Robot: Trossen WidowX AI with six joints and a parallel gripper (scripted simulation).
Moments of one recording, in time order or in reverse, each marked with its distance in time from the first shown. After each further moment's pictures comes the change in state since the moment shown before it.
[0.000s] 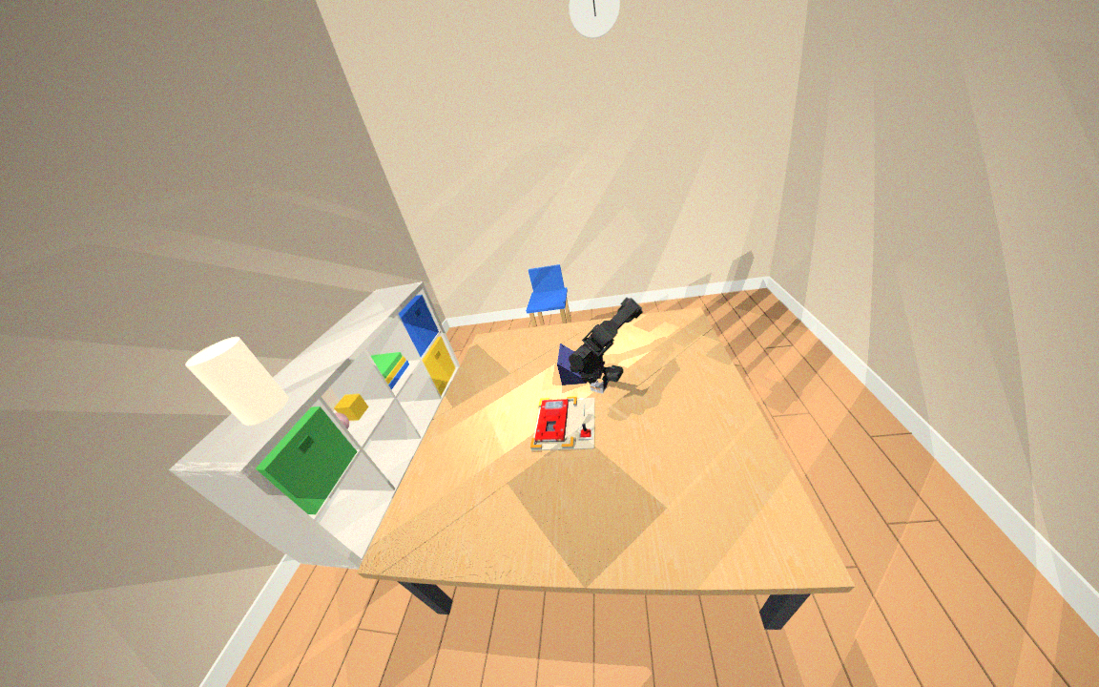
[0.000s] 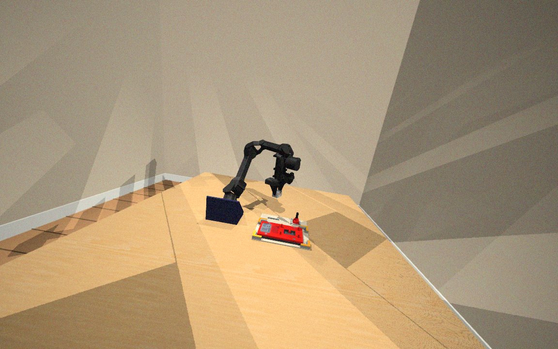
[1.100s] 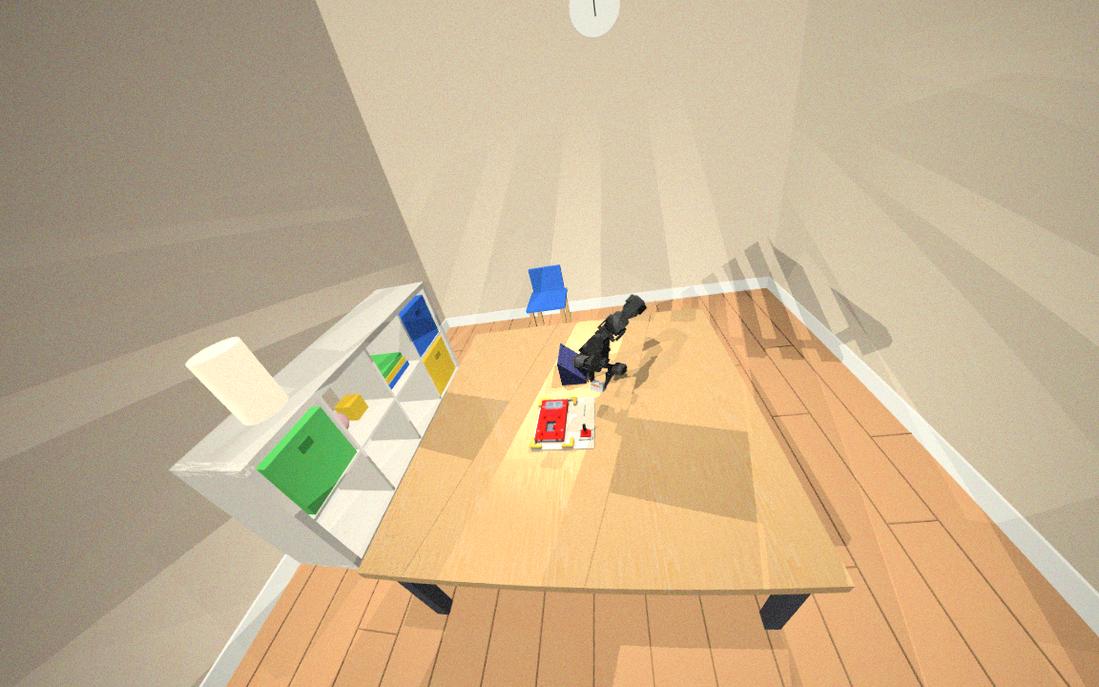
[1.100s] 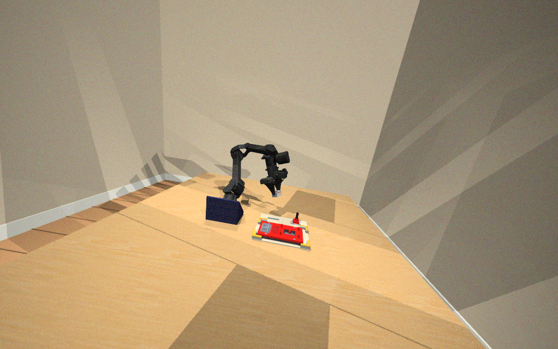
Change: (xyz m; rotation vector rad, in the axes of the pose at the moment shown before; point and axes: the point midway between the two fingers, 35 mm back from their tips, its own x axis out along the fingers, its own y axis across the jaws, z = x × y) arm 0.001 0.001 -0.014 -0.009 -0.357 -0.017
